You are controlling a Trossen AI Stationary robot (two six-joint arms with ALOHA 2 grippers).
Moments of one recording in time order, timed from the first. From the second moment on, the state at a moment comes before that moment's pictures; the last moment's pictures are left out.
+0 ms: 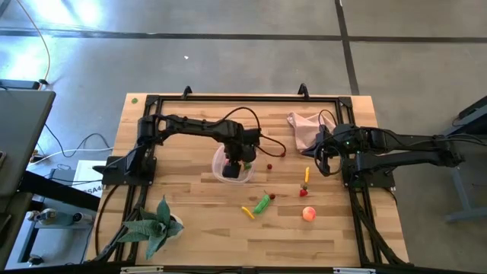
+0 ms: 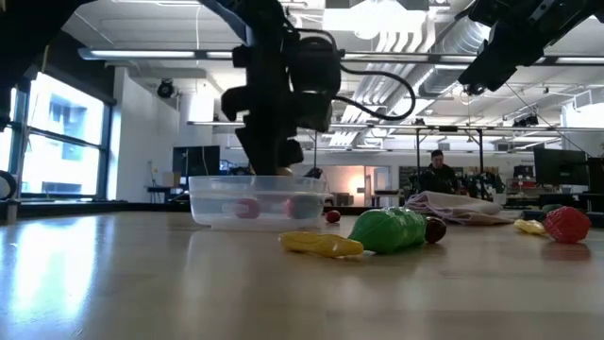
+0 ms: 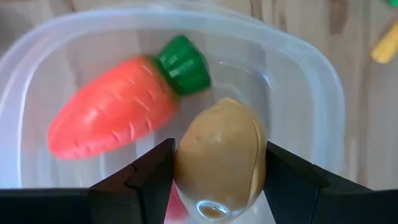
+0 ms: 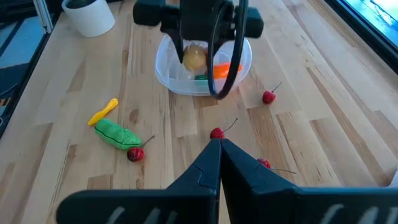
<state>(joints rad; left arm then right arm) 0.26 2.06 1.54 -0.95 0.26 0.30 -0.08 0.67 0.62 -0.54 -0.03 0.11</state>
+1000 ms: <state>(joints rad) 0.26 2.06 1.46 -0.86 0.26 0.30 -0.08 0.67 0.62 -0.54 -0.03 0.11</state>
